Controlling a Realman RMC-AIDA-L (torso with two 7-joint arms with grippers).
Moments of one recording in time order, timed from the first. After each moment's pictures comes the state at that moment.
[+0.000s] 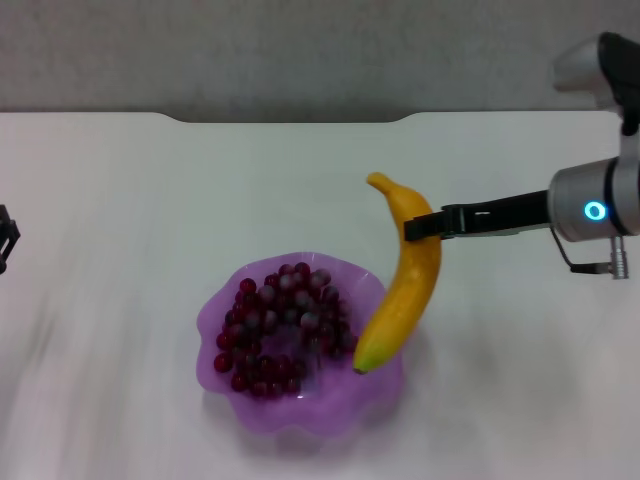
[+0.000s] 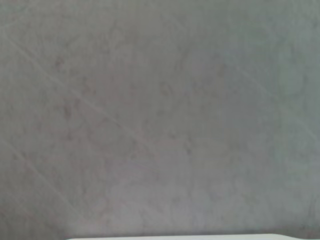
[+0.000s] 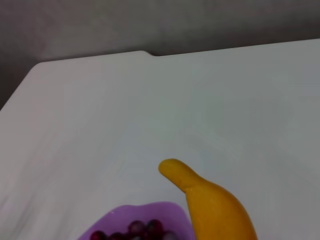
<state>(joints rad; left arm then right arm) -0.31 -2.03 1.95 0.46 2.29 -0.87 -2.99 0.68 2.01 1.84 0.94 -2.12 1.06 -0.49</state>
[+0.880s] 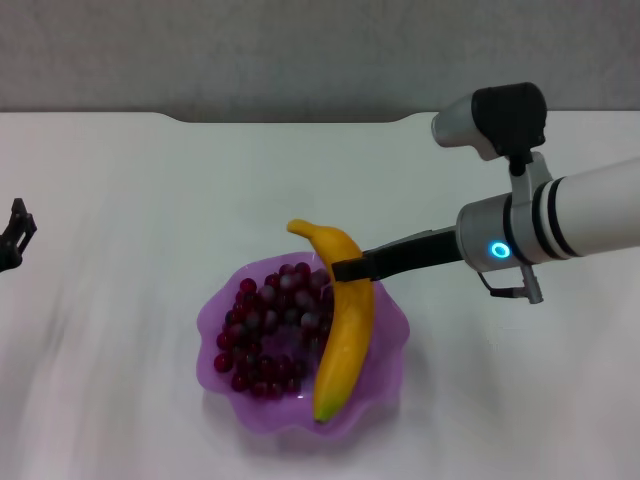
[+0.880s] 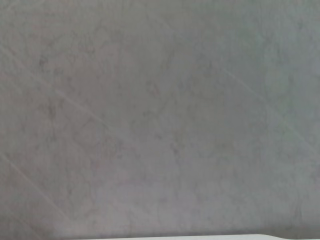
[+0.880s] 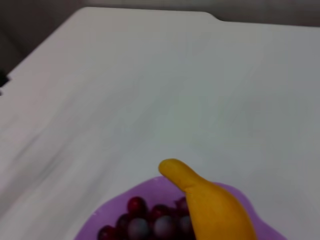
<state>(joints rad) -0.33 -2.03 1.96 0.46 2.30 -0.85 -2.99 0.82 2.01 1.55 0.66 -1.86 0.85 -0.76</state>
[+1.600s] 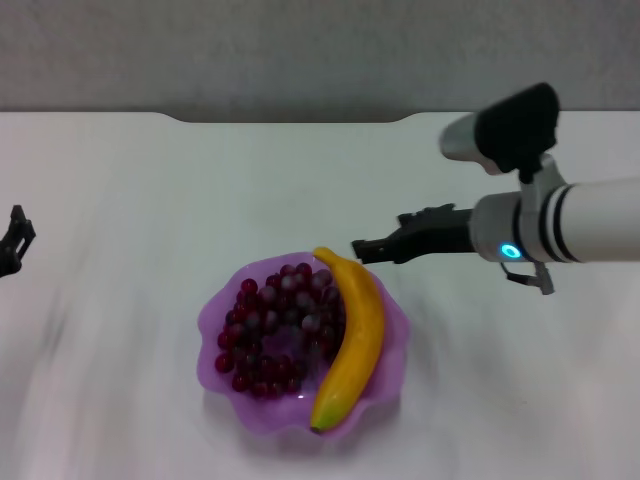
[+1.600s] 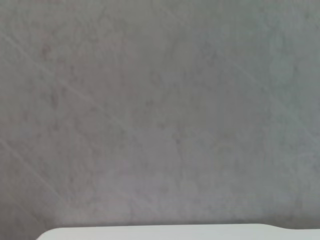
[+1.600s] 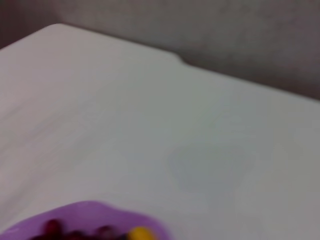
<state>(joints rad) -0.33 -2.03 1.95 0.46 2.29 -0.83 -2.99 0.77 2.01 1.46 0.67 -1.83 0.60 -0.93</state>
